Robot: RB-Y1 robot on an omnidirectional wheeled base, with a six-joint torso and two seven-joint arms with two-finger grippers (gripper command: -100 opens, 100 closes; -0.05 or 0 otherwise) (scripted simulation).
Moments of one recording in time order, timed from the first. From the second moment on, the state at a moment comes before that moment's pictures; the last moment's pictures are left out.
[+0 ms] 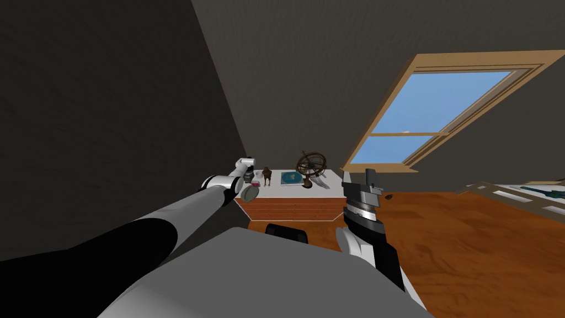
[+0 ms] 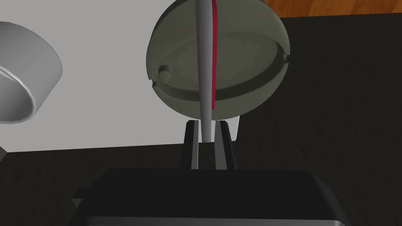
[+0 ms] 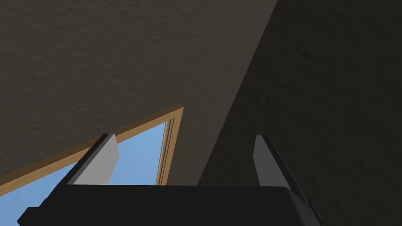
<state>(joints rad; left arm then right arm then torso) -0.93 0.51 0.24 -0.56 0.08 1.61 -0.18 0.52 -0.02 -0.01 -2.26 -0.11 -0.57 0.05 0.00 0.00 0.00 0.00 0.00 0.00</state>
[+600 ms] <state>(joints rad) -0.97 0.56 0.22 -0.58 0.06 1.69 -0.20 0.52 -0.02 -0.01 -2.26 -0.11 -0.57 0.05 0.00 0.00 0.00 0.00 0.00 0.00</state>
